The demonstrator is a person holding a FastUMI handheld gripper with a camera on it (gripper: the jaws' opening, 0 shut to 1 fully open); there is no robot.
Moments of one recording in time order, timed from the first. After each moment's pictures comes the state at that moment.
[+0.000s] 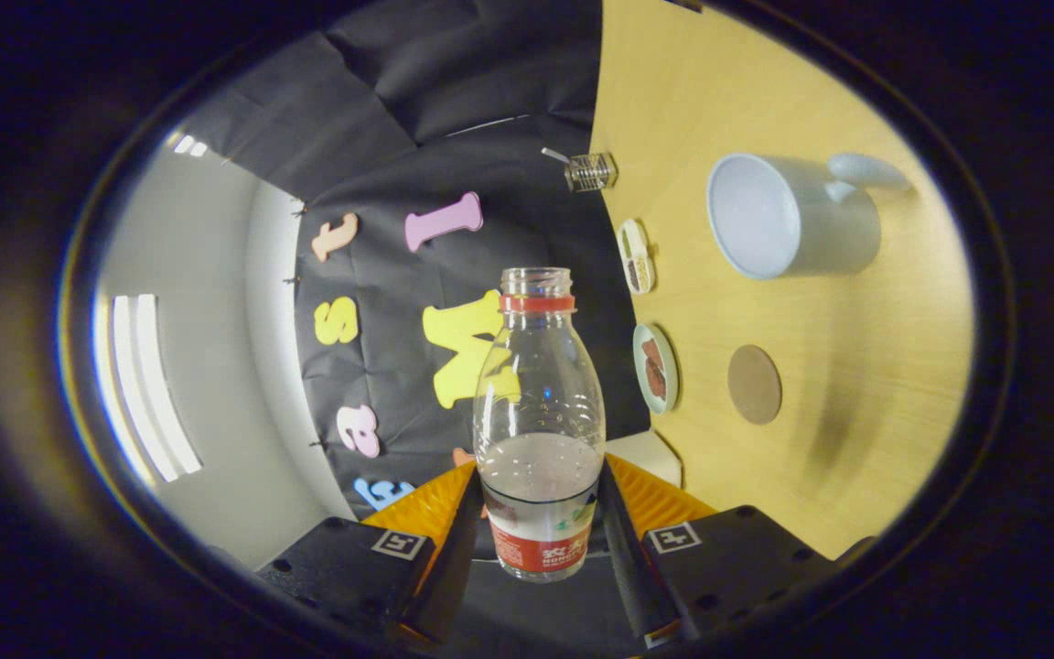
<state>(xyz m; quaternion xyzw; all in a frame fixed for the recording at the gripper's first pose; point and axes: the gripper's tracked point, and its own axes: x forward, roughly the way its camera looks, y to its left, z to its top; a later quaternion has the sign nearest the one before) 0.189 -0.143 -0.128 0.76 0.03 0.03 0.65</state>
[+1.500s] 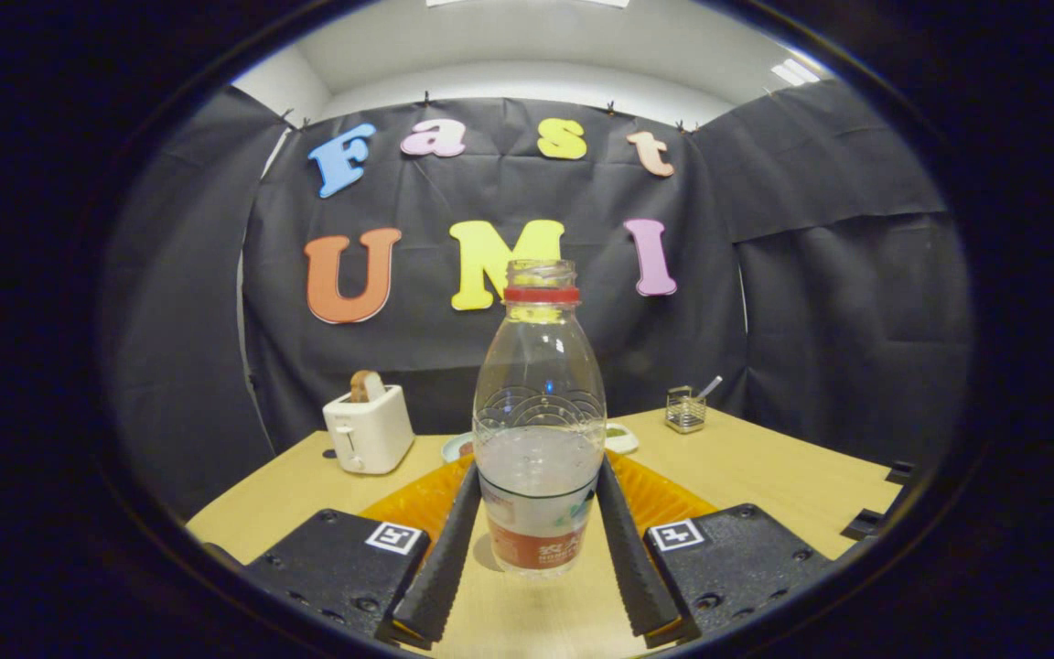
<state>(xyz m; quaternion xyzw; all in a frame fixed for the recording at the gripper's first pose) 0.215 -0.157 -0.126 0.05 0.07 -0.04 1.00</state>
